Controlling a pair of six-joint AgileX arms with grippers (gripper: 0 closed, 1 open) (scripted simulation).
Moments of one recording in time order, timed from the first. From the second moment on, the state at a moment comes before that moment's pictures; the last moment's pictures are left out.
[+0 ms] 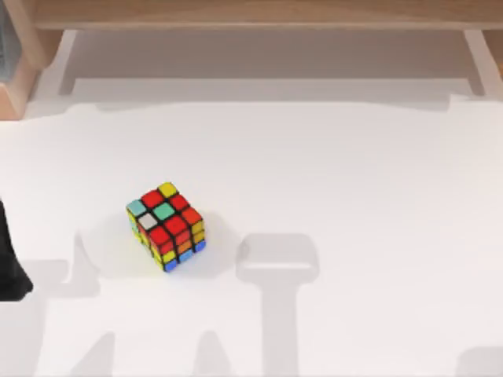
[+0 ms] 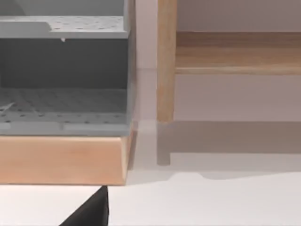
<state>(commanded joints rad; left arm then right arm) 0.00 0.00 0.00 0.00 0.00 0.00 -0.40 1.21 0.56 -0.83 0.01 0.20</state>
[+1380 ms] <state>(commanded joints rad) 0.00 0.00 0.00 0.00 0.00 0.00 0.28 1.93 1.82 -1.15 0.02 0.51</state>
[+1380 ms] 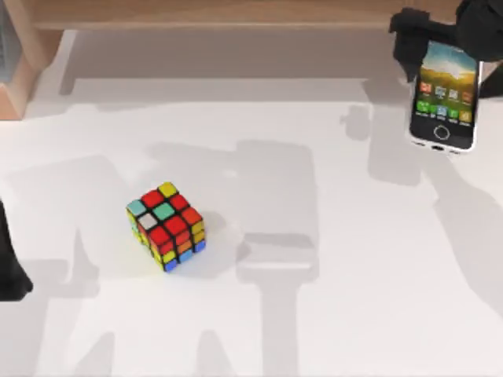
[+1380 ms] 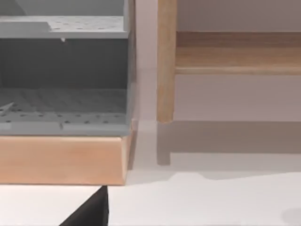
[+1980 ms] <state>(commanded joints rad) 0.00 0.00 0.00 0.00 0.00 0.00 0.62 2.23 2.01 -1.26 0.02 0.68</state>
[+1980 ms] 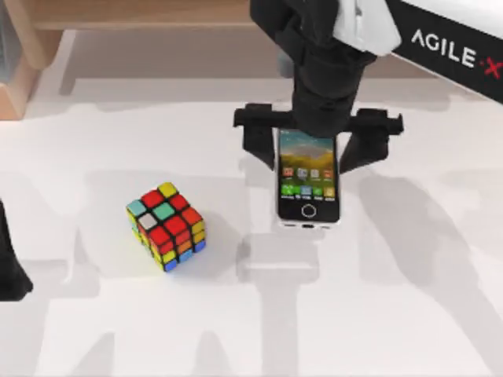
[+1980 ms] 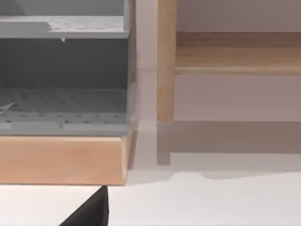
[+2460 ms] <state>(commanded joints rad) 0.00 0.00 0.00 0.00 0.00 0.00 0.70 2.29 2.02 -1.28 0.03 0.72</state>
